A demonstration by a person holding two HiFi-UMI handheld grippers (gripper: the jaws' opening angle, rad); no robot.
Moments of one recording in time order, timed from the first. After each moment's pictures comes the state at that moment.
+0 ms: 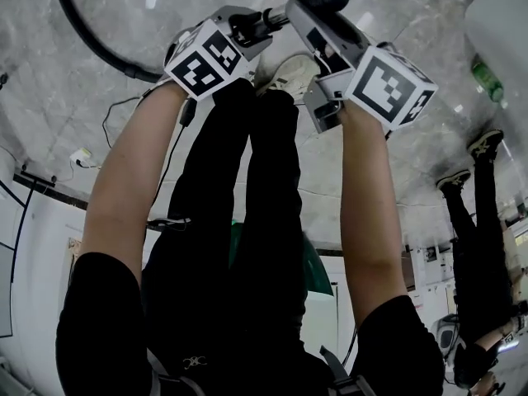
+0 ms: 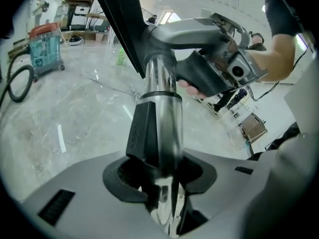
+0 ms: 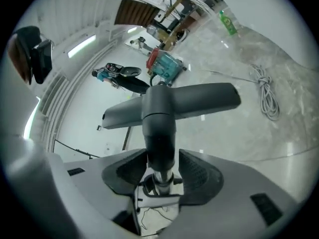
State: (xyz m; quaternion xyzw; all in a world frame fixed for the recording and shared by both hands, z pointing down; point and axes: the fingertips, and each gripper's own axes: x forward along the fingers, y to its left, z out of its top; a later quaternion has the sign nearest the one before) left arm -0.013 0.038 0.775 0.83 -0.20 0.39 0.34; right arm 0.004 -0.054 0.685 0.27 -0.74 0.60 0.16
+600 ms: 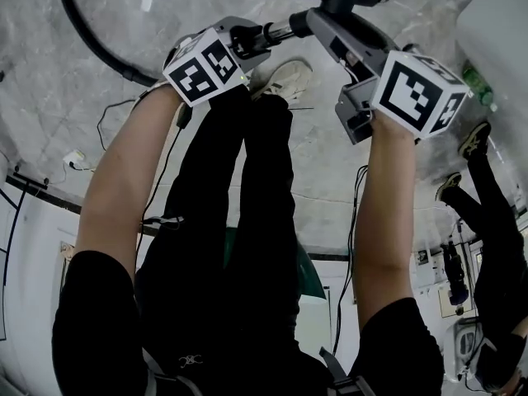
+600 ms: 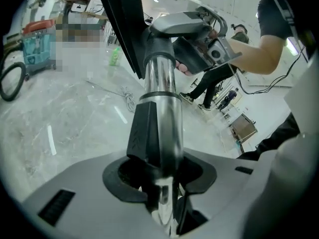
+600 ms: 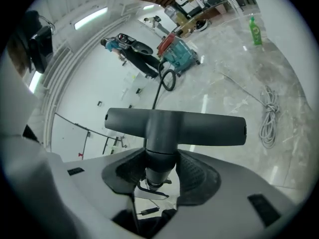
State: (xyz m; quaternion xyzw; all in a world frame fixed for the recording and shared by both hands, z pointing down) left arm 0.001 0.047 0.758 0.85 -0.16 0.37 0.34; right arm 0.024 -0.072 0.655 0.21 -0.77 0.54 0.27
